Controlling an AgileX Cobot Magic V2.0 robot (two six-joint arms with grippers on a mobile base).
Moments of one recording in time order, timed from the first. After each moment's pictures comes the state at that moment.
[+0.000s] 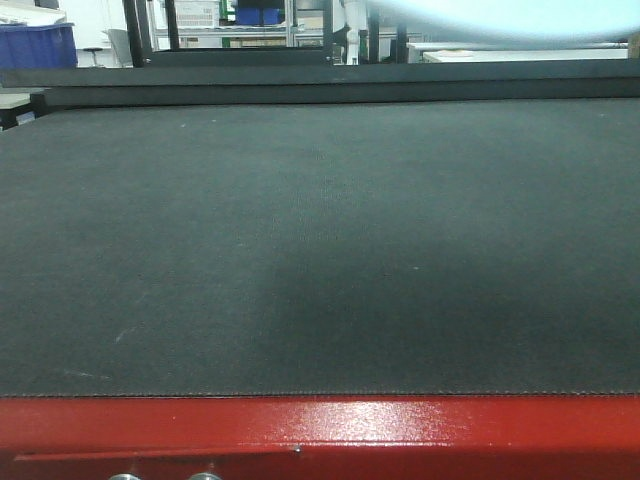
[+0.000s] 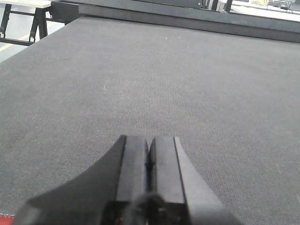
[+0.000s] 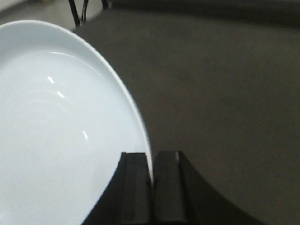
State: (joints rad) left arm -0.06 -0.02 0.03 0.01 0.14 -0.09; right arm 0.38 0.59 -0.71 0.33 0.38 -0.19
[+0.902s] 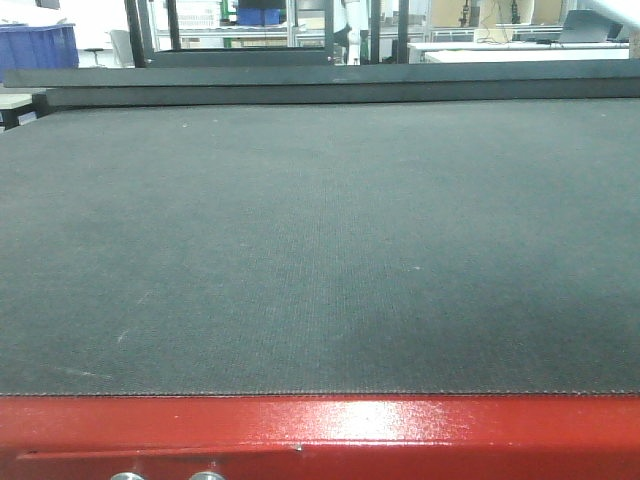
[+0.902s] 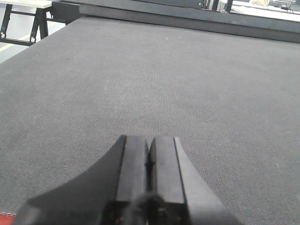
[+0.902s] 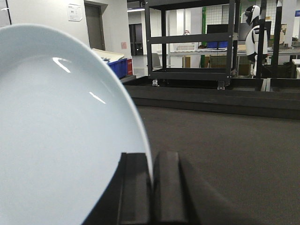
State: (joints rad) left arm -0.06 -0.02 0.03 0.01 0.14 -0.09; right arm 0.38 0.20 -0.38 0.33 0.12 -0.21
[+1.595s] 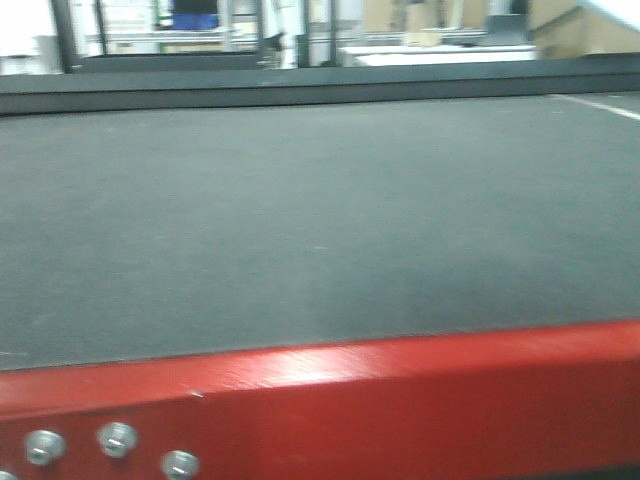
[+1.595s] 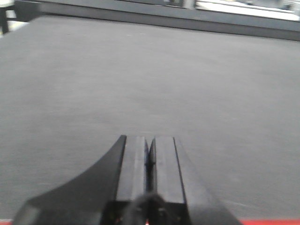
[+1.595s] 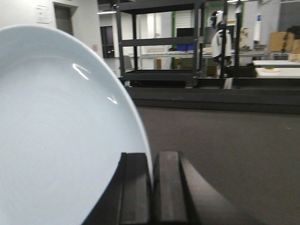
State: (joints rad) left arm -0.06 -0.02 0.03 0.01 0.14 -0.09; right arm 0.38 0.20 -0.38 0.33 0.12 -0.21
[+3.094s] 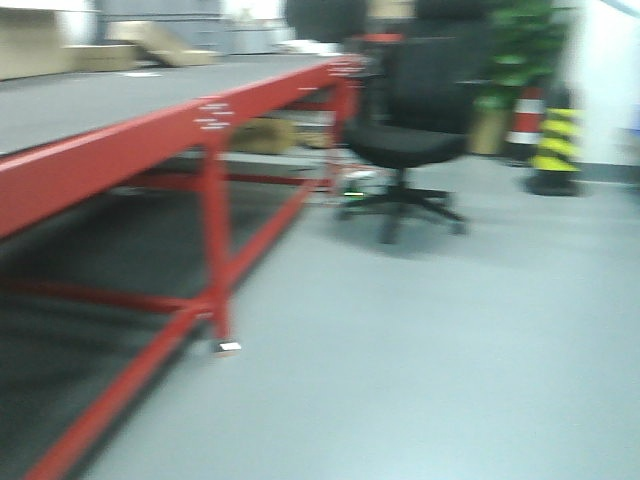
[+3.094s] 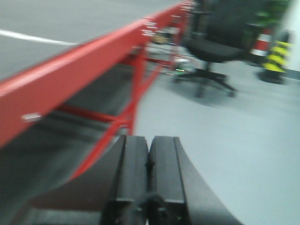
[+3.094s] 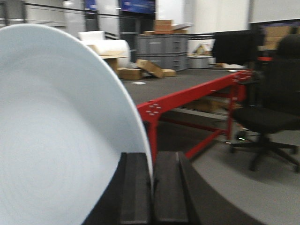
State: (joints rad) left arm -0.06 -0.02 0.03 0.01 0.14 -0.09; right arm 0.38 0.20 -0.38 0.33 0.11 -0.21
